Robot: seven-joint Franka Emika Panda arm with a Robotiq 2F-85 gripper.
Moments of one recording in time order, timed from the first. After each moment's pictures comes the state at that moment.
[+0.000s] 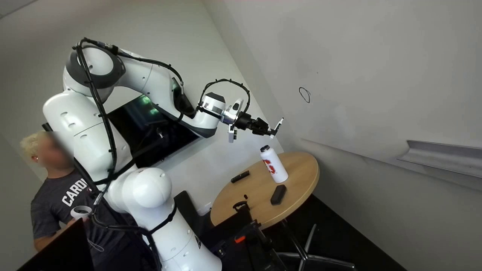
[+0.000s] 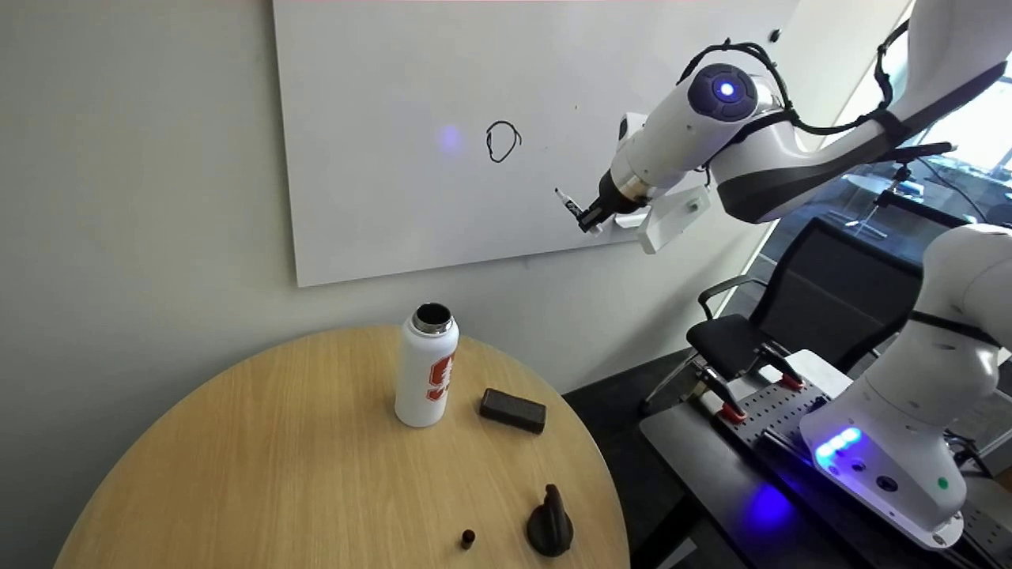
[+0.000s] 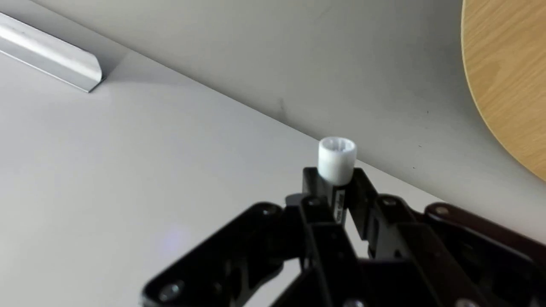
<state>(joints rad) 0.78 -0.04 -0.08 -2.43 -1.05 2.42 1.18</state>
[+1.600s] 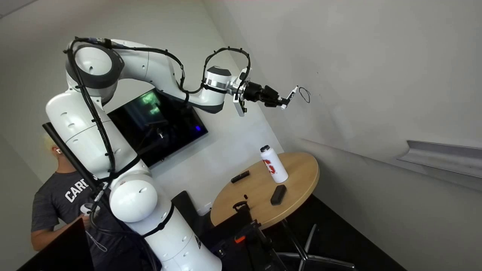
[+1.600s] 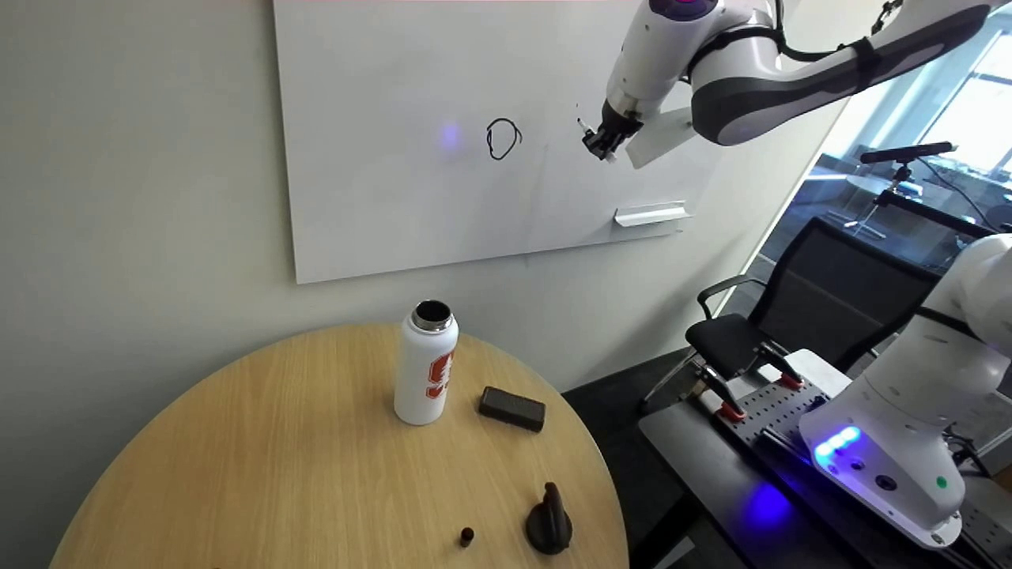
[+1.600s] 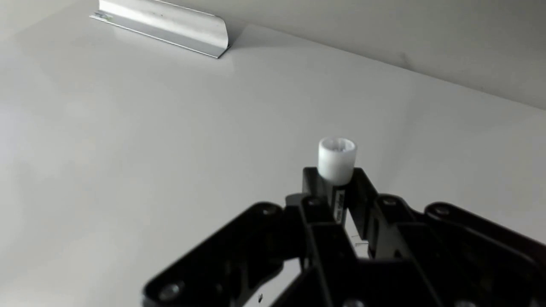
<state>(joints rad) 0.35 -0.02 0.24 -2.18 -0.96 2.16 1.01</state>
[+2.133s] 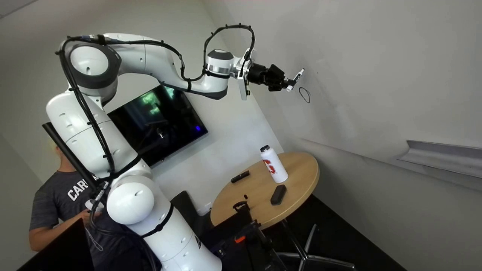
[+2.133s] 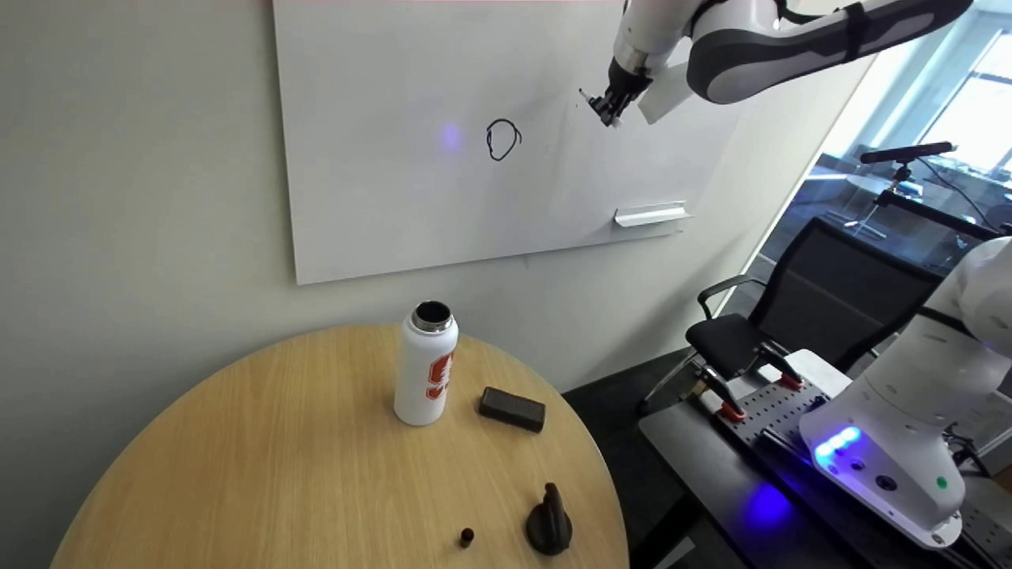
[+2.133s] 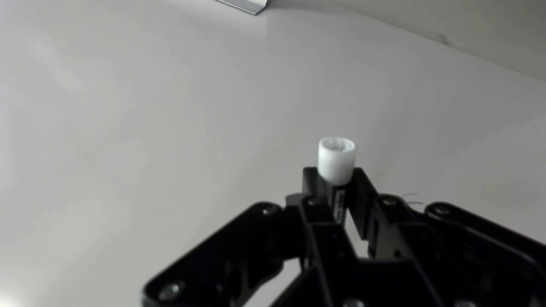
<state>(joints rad) 0.27 -0.02 0.23 -2.06 -0.91 2.16 0.73</state>
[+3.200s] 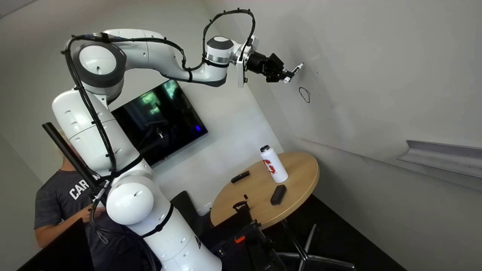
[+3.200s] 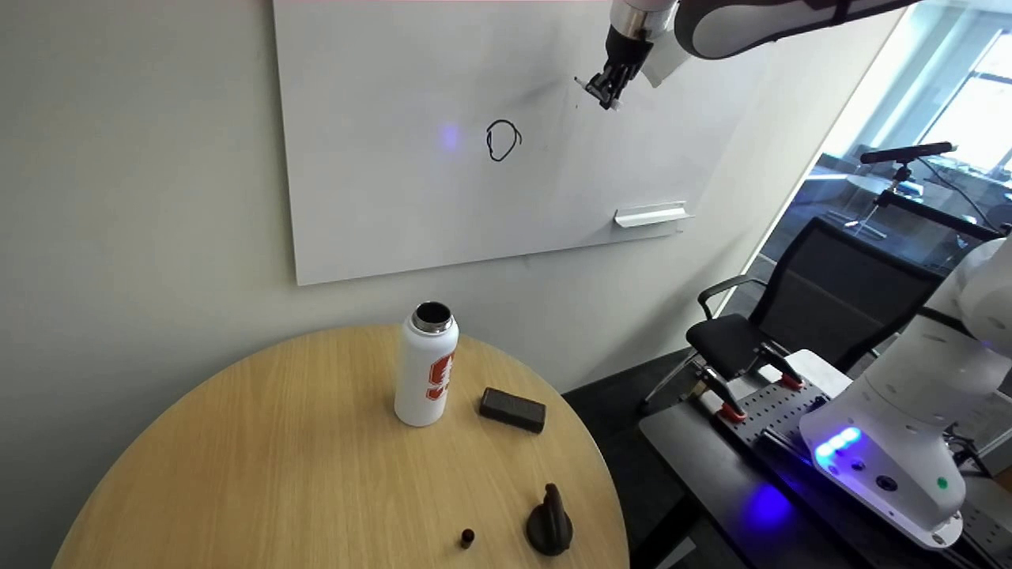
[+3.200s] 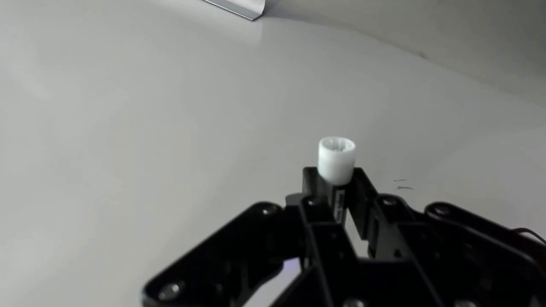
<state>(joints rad) 0.26 0.03 0.24 -1.90 -0.76 2.05 0.51</state>
